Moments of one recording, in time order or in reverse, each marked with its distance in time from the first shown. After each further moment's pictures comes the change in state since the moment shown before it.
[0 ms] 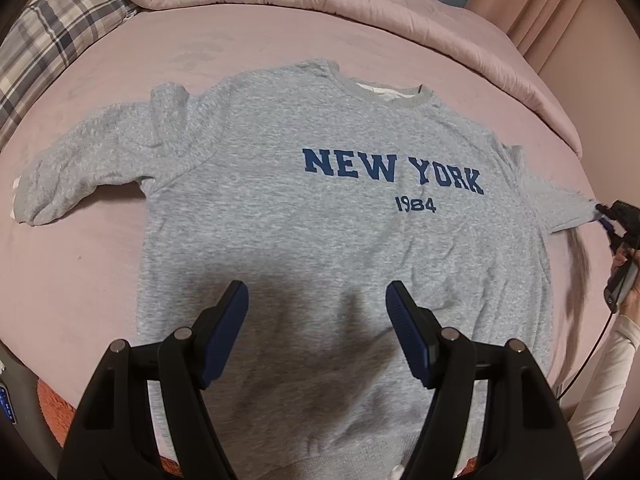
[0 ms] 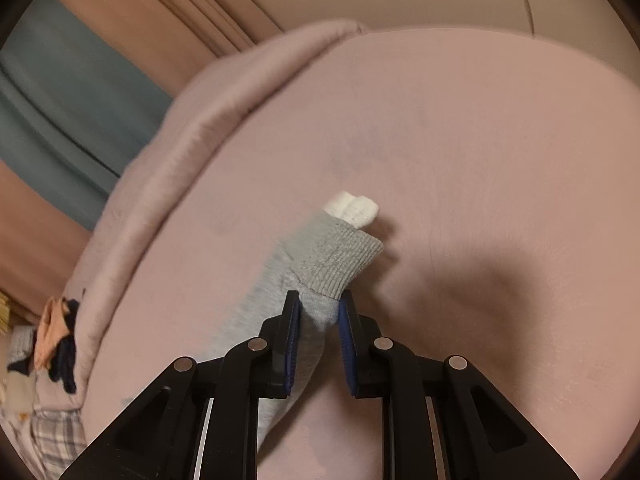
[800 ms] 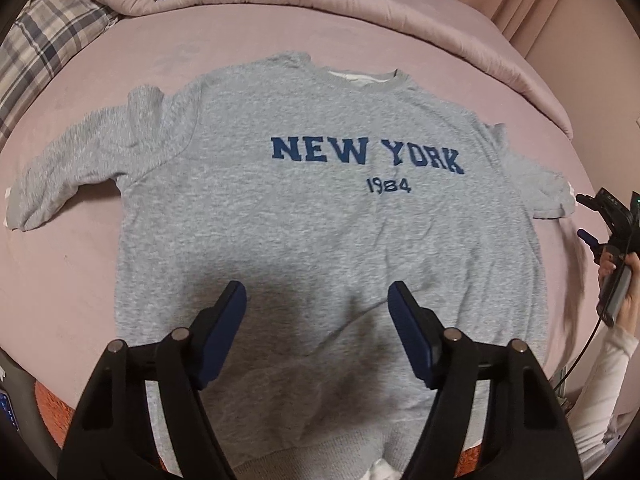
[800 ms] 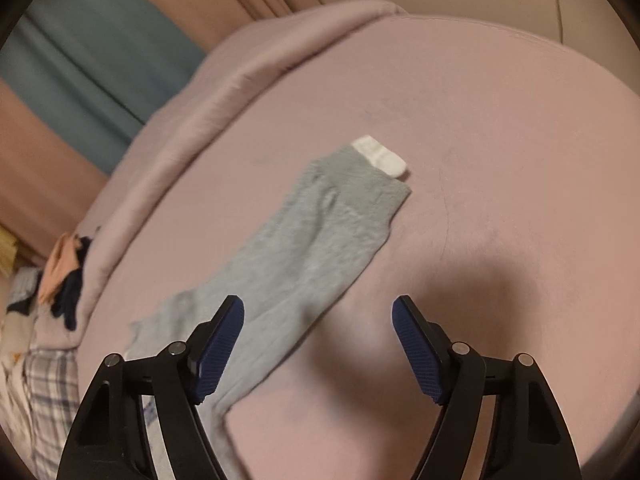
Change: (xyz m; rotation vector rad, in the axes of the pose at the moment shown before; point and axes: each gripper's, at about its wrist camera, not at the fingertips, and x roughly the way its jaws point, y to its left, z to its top) left arm 0.003 -0.023 -0.009 0.057 0.026 -0.010; right arm 0.006 0.016 -0.025 -0.099 0.147 0.023
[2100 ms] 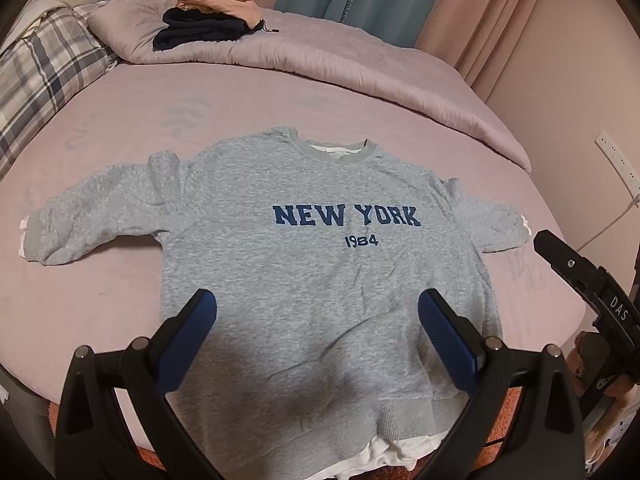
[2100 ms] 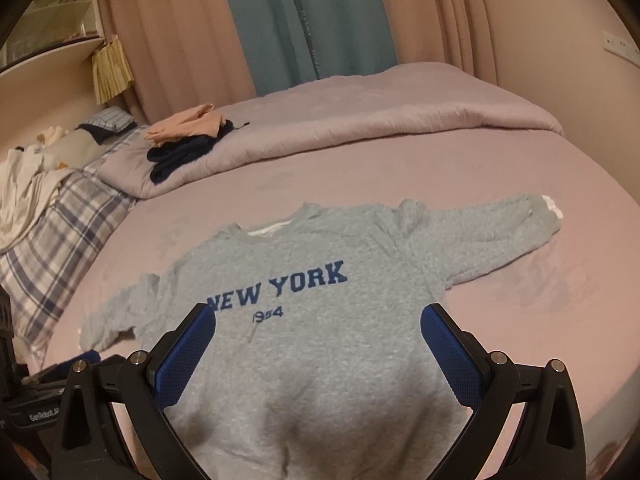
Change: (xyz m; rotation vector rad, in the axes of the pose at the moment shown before) left arm -0.075 0.020 0.000 0.024 -0.196 -0.122; right arm -0.124 0.188 -0.197 -0.622 -0.124 0.152
